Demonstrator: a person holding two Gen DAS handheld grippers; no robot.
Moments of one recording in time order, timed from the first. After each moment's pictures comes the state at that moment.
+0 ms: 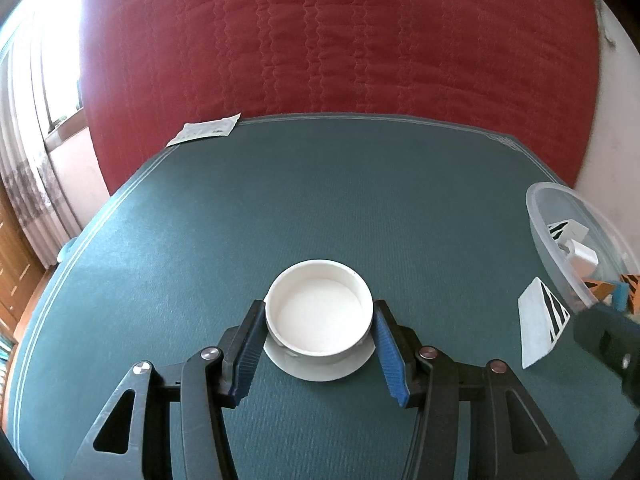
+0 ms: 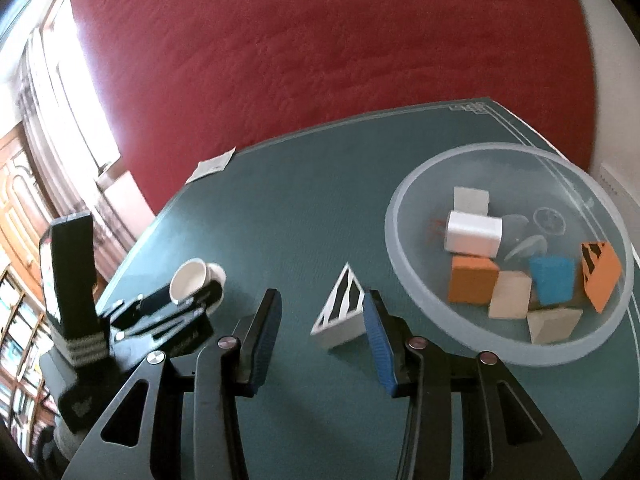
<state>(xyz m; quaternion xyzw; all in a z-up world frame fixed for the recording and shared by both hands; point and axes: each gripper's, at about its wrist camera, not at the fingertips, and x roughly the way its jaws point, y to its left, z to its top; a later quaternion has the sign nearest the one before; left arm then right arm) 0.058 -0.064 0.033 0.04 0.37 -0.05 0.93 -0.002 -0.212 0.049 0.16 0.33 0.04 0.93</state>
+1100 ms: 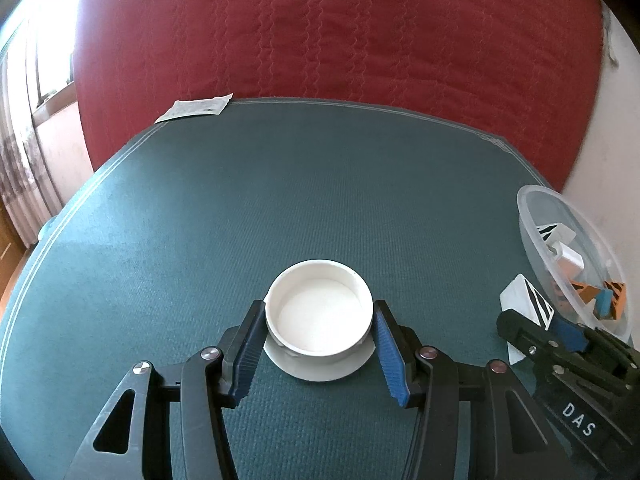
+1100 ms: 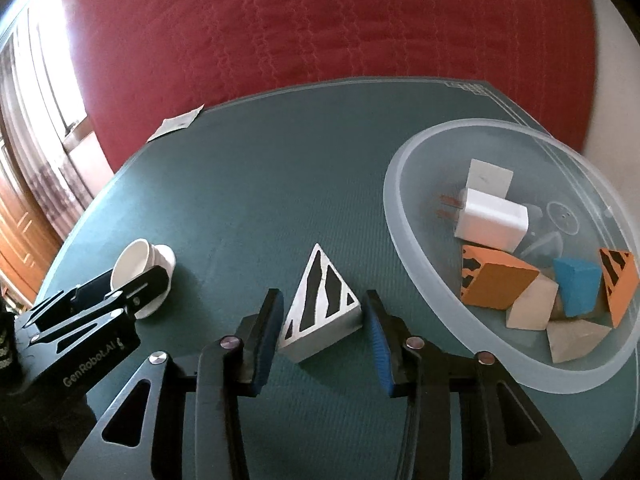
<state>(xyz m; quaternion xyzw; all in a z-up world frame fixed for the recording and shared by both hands) 0.058 -0.057 0.028 0.00 0.39 -0.08 0.92 0.034 -0.198 0.020 0.10 0.39 -0.01 0.91</state>
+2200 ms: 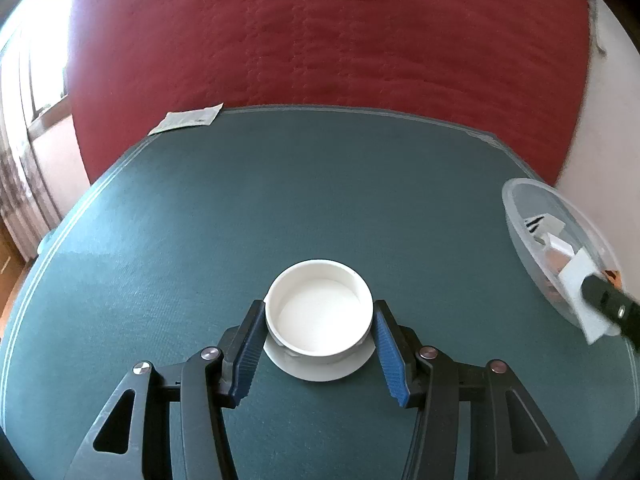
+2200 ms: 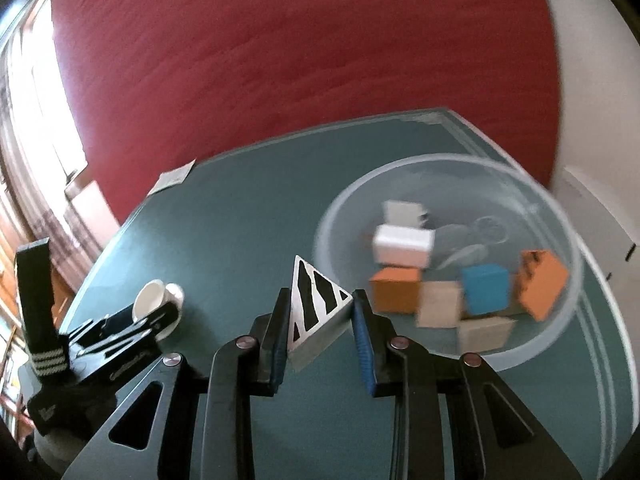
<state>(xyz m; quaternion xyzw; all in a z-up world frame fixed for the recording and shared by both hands) 0.048 -0.070 0.032 0.02 0.38 -0.09 0.92 -0.012 -0.250 0.060 0.15 0.33 -0.03 0.93</state>
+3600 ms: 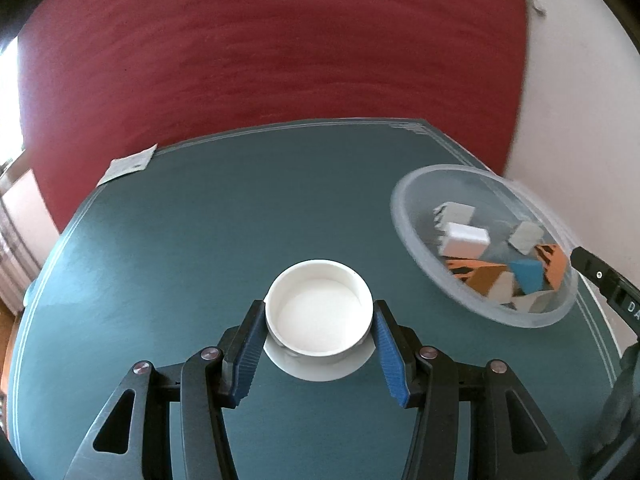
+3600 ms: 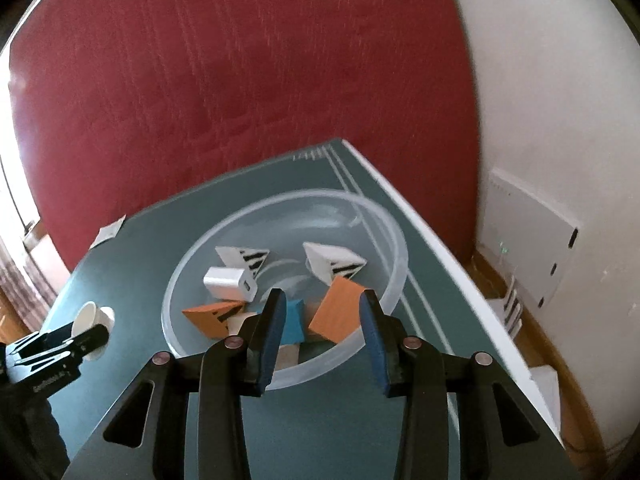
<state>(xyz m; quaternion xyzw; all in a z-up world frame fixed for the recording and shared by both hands) 0.027 -0.155 0.063 0.07 0.37 -0.16 0.91 -0.060 -0.354 0.055 0.17 0.27 -0.14 0.94</state>
